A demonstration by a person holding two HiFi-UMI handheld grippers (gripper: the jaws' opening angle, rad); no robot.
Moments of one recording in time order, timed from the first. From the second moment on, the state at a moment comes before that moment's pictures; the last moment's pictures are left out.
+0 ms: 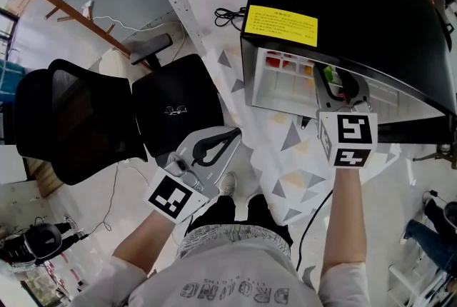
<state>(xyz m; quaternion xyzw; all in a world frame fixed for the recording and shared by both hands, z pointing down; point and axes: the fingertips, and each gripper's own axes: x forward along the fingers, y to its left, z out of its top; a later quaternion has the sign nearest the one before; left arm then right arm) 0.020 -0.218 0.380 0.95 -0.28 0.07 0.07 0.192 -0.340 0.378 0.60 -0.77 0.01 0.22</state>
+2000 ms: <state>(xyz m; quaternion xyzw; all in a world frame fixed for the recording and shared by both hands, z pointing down) 0.018 -0.142 0.330 0.97 -0.23 0.05 0.01 0.188 -0.175 0.327 0.63 -0.76 0.03 0.11</state>
